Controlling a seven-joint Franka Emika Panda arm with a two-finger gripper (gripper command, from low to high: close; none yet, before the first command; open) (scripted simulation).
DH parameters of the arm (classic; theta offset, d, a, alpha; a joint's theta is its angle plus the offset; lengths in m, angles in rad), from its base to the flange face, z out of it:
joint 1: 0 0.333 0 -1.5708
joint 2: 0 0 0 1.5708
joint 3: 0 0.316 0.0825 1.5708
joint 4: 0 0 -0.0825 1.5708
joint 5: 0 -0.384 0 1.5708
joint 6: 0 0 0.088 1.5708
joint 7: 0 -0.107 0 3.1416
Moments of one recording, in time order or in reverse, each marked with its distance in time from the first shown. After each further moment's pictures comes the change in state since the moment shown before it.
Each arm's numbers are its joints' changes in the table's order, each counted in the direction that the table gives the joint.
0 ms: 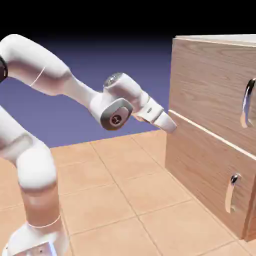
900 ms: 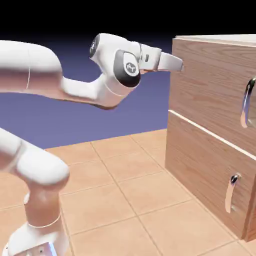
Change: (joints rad) arm 0.527 -0.246 -0.580 0.328 1.174 0.021 -0.724
